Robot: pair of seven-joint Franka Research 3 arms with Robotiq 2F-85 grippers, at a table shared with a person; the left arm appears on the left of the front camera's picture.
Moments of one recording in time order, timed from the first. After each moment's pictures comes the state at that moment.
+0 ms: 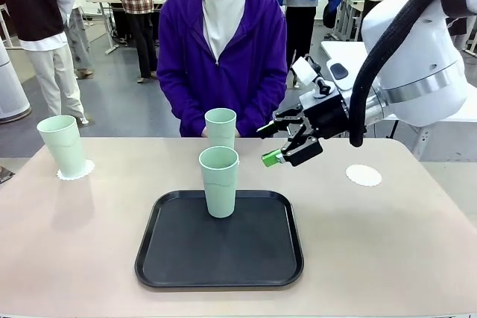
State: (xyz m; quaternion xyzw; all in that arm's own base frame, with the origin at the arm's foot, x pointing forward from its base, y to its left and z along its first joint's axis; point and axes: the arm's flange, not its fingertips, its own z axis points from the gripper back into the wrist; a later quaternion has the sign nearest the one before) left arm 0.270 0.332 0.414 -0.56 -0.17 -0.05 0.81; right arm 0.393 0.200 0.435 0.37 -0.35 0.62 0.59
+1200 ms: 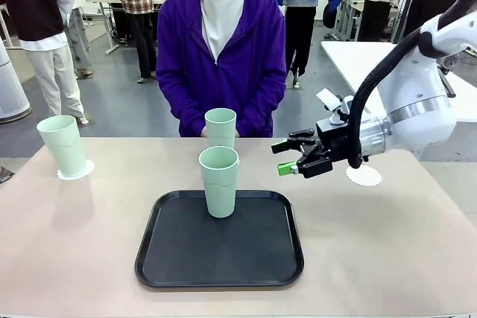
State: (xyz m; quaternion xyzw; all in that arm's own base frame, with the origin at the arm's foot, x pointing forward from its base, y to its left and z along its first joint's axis) left arm 0.270 0.332 0.414 -0.56 -0.17 -0.05 0.81; right arm 0.445 0.156 0.339 0.47 -0.38 0.55 0.57
